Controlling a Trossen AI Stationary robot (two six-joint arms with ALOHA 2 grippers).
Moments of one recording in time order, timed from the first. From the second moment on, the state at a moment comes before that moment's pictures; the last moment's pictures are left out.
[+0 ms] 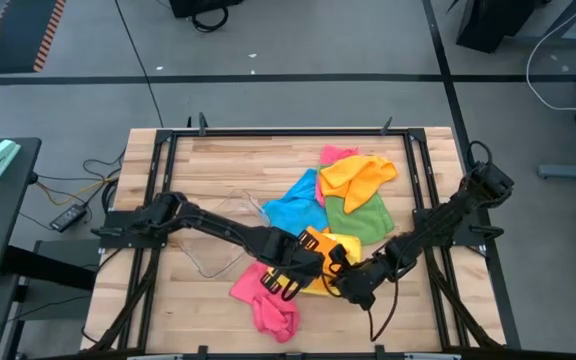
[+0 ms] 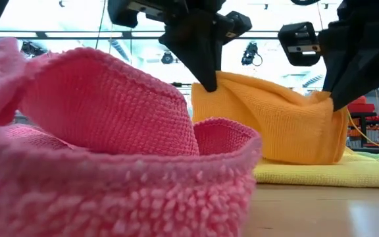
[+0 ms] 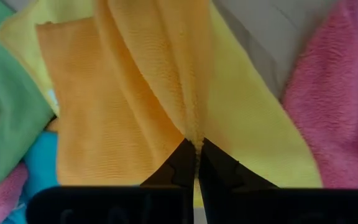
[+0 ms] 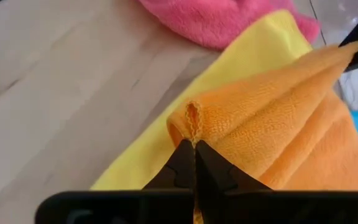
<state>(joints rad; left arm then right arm) -0.30 2.15 1.90 -0.98 -0.13 0.48 0.60 1.59 0.82 -0.14 0.26 -0.15</state>
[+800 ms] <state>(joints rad) -0.35 2.20 1.90 -1.04 -0.08 0.33 0.53 1.62 0.68 0.23 0.04 -0.24</state>
